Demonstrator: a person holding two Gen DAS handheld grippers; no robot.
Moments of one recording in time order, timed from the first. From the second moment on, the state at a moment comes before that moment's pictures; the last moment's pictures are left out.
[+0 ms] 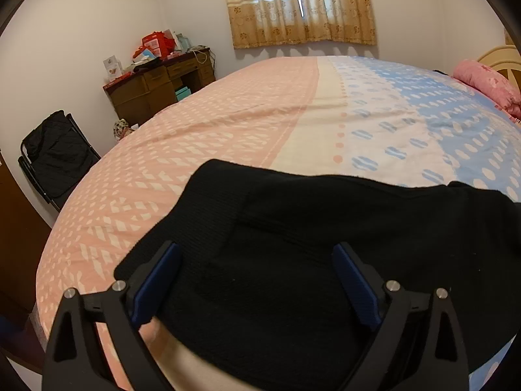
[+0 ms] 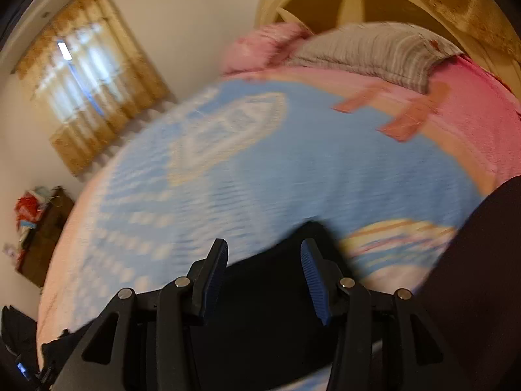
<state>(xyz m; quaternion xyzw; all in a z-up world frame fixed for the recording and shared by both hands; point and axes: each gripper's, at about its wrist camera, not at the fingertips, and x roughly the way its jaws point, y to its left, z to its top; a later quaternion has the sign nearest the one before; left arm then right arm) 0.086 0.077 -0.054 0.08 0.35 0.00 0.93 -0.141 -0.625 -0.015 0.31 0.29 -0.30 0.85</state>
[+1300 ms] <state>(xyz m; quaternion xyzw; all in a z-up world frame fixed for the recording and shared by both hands) 0.085 0.076 -0.052 0.07 0.35 0.00 0.93 -0.017 -0.358 0.011 0.27 0.36 0.09 0.89</state>
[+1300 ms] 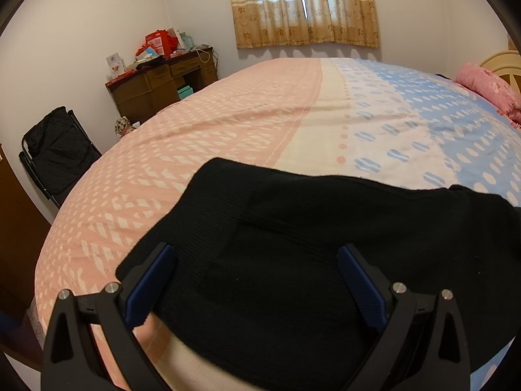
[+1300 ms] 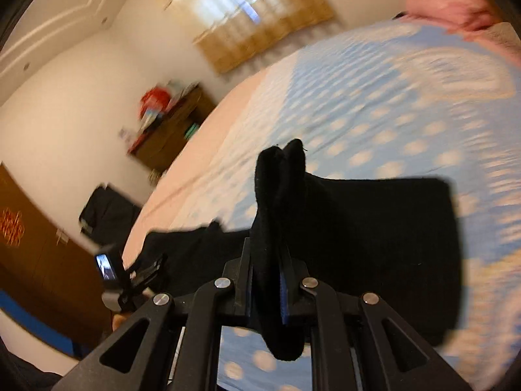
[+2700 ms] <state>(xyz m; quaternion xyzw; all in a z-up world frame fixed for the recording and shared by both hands) 0.059 0.119 -0.028 -0.03 0.33 -0.03 0.94 0.011 -0.229 -0.026 0.15 0.29 0.10 0.94</state>
